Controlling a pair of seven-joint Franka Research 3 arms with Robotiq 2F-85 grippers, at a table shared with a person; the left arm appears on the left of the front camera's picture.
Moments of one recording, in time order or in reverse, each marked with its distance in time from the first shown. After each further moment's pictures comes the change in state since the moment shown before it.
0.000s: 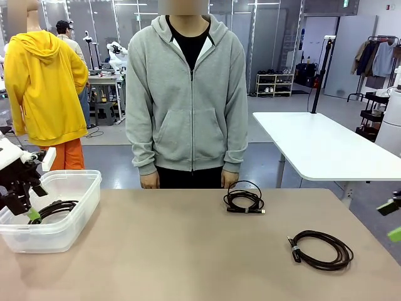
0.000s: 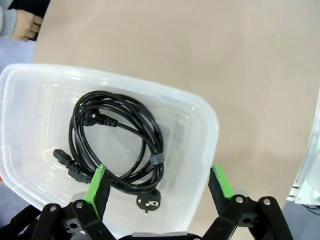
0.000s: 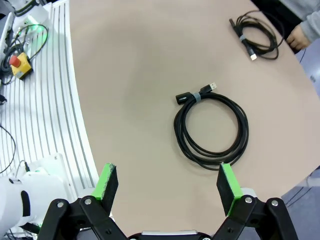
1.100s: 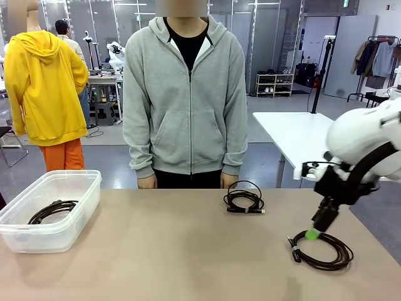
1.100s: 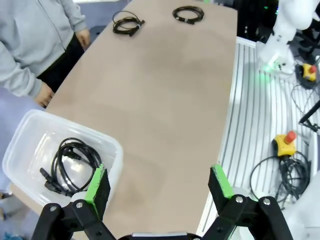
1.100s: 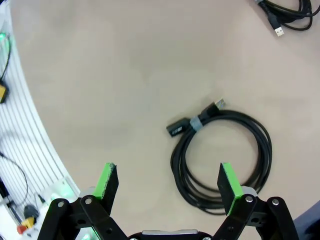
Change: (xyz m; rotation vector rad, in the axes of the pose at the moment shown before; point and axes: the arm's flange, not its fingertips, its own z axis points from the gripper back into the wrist) left arm -0.071 -0.126 0.163 -0.021 -0.567 0.154; right arm 0.107 -0.033 -0.151 -0.003 0.359 -0.232
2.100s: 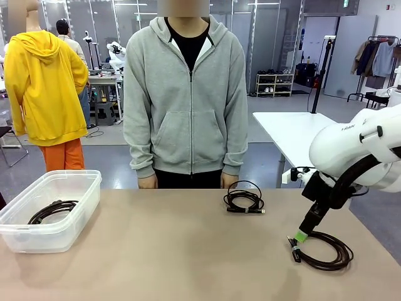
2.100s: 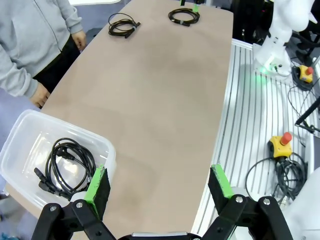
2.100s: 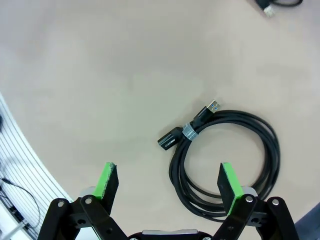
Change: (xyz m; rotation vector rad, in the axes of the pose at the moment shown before) left arm -0.005 -0.011 -0.001 -0.009 -0.010 0.006; right arm 0.010 -0.006 -0.032 -0.038 0.050 -0.167
